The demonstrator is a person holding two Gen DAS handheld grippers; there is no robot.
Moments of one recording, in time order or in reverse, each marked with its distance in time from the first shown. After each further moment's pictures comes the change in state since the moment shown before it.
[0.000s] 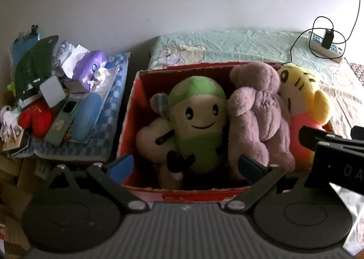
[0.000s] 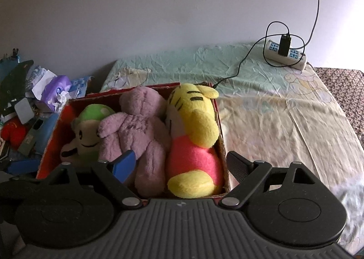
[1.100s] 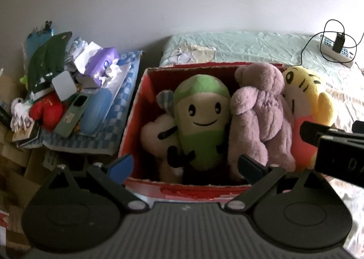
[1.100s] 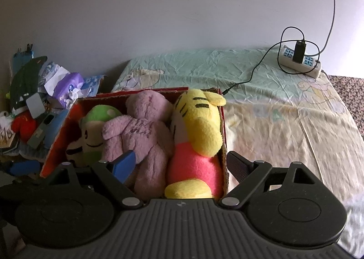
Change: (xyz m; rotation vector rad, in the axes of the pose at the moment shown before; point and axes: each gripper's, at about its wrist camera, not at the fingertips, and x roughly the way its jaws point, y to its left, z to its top) left arm -0.004 -0.009 -0.004 -0.031 -0.002 0.067; right arm 0.003 -0.012 0.007 -0.042 -0.011 0.083
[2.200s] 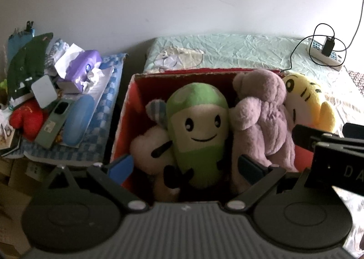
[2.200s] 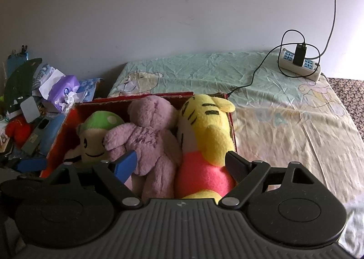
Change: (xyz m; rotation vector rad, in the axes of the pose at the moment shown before) left arm 0.022 0.016 0.012 0.007 -0.014 -0.112; right arm 0.014 0.016 0.006 -0.007 -0.009 -0.028
